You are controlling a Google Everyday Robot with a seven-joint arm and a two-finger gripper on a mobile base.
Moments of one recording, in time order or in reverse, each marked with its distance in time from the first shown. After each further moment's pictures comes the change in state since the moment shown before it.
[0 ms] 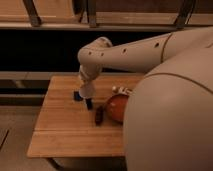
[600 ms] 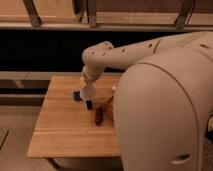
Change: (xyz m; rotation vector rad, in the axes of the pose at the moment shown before) arm 0.011 -0.015 0.050 -0.079 0.029 -0.016
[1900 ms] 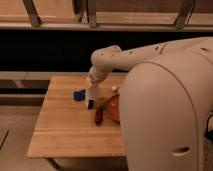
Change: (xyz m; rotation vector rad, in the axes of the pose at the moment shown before) arm 0.017 -0.025 -0.005 0.010 -0.026 0.051
